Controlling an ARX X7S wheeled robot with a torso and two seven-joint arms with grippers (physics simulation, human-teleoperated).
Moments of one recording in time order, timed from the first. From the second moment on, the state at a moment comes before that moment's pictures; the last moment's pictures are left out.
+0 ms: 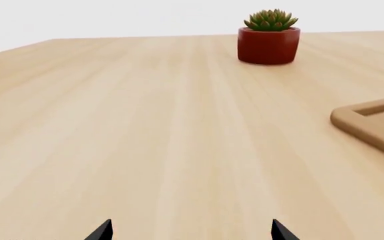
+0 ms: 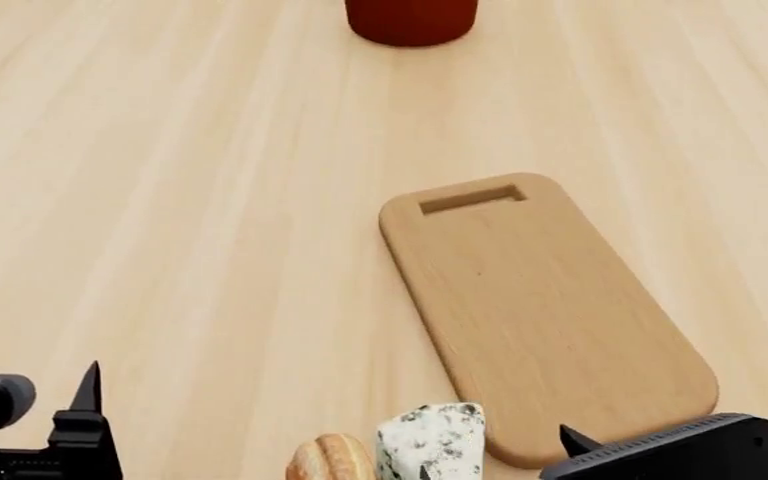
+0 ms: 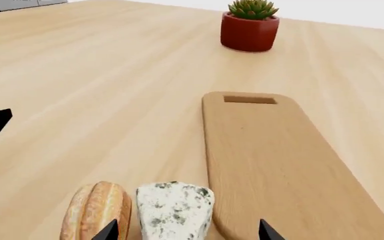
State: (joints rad) left arm -0.21 -0.24 -0.03 0.60 -0.32 -0.93 -0.17; right arm 0.34 0.53 0.27 -0.93 1.55 1.40 0.74
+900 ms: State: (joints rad) left arm -0.21 -0.25 -0.02 0.60 -0.35 -0.93 -0.19; right arm 0.24 0.59 -0.11 -0.81 1.03 1.25 0.43
